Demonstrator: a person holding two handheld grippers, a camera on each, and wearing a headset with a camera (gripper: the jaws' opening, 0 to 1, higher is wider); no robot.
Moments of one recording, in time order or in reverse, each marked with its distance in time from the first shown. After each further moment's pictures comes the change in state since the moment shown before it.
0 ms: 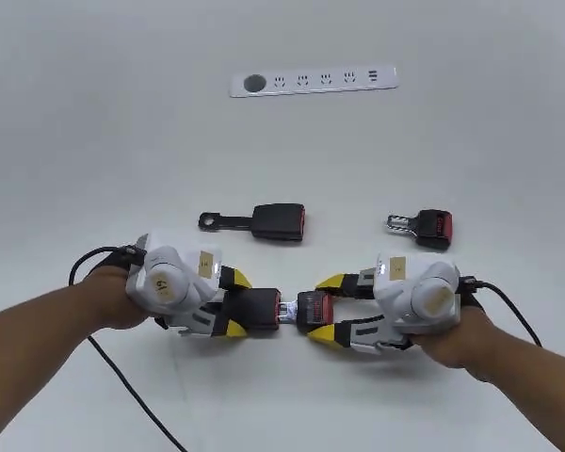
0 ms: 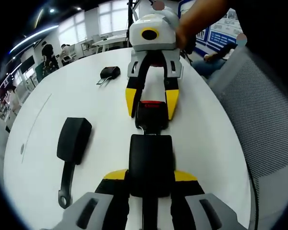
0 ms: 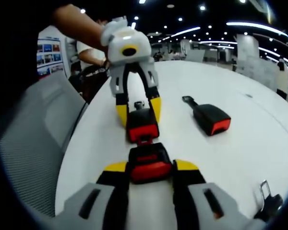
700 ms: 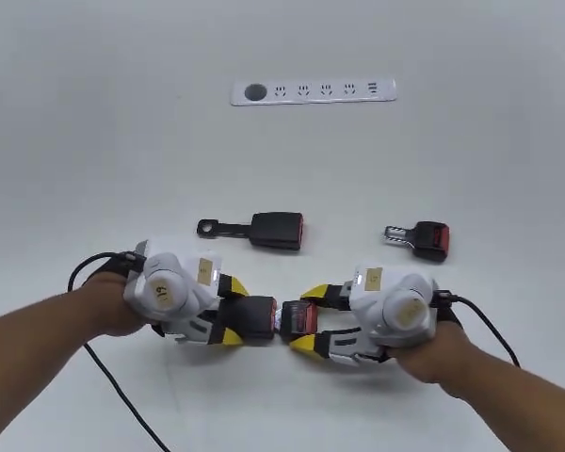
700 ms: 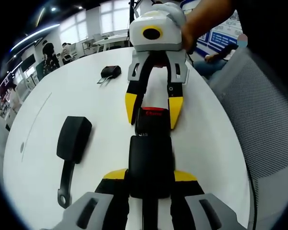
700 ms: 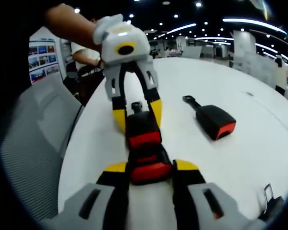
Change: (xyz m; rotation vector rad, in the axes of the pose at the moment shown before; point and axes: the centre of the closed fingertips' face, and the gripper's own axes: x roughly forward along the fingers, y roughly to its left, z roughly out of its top) left arm 0.000 0.001 -0.005 -0.015 0.004 -0.001; right arm 0.016 0.001 0.005 0.033 0.032 -0.026
